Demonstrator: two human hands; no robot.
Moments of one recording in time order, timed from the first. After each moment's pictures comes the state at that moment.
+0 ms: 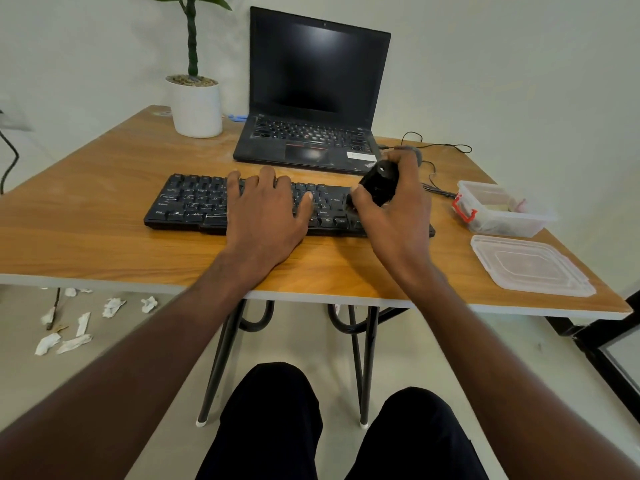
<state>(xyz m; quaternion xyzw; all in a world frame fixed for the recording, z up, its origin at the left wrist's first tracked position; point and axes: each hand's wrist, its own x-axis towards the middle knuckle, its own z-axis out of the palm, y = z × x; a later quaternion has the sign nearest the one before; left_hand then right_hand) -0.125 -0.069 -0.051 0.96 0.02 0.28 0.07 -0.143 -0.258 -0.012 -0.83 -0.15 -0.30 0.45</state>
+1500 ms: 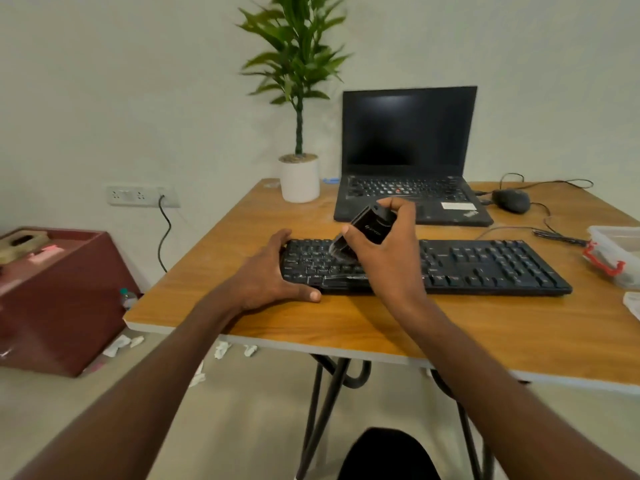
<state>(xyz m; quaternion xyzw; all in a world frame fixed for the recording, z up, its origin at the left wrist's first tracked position) -0.155 0.121 -0.040 0.93 0.00 0.00 0.38 -0.145 -0.115 -0.002 -0.73 -0.17 -0.16 0.64</state>
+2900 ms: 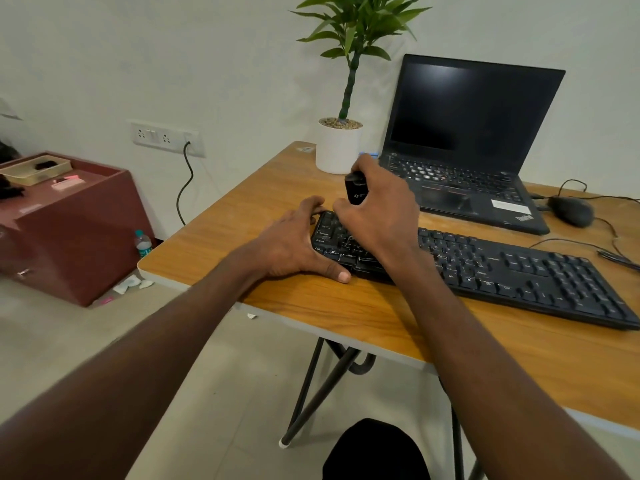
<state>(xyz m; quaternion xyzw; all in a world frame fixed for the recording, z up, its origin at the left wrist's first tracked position) -0.138 0.129 -0.050 0.93 -0.01 0.04 0.38 -0.082 -0.043 -0.002 -0.85 -0.29 -0.28 0.33</state>
